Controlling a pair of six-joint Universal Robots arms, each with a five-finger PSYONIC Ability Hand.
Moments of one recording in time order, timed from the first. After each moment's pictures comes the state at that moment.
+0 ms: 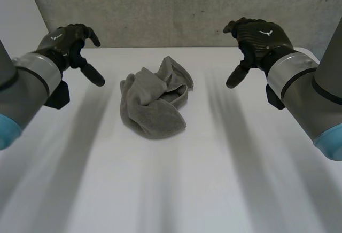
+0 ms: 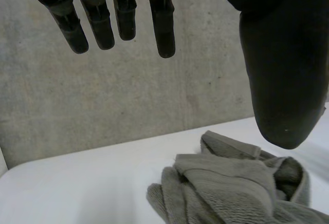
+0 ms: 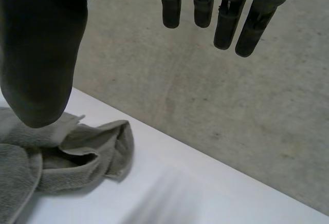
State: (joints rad) left arm 4.38 -1.85 -1.25 2.98 -1.57 2.99; right arm 2.04 -1.27 1.23 0.10 1.57 3.09; left_hand 0.29 0.27 0.27 0.27 0.07; right_hand 0.23 0.24 0.24 0.26 0.06
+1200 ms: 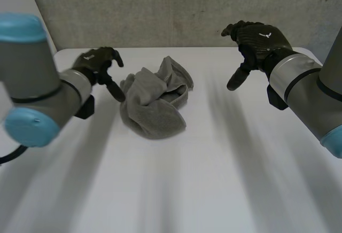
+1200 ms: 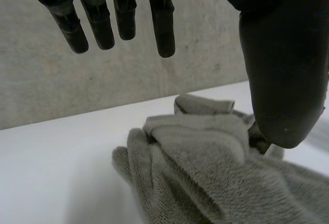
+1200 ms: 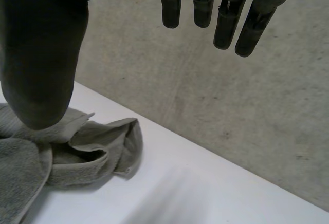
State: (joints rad) left arm 4.31 -2.10 -1.14 3.02 -1.57 3.01; right arm 2.01 -1.26 1.24 0.11 1.48 3.08; left_hand 0.28 0.26 0.27 0.27 0.07; right_hand 0.23 0.24 0.24 0.26 0.06
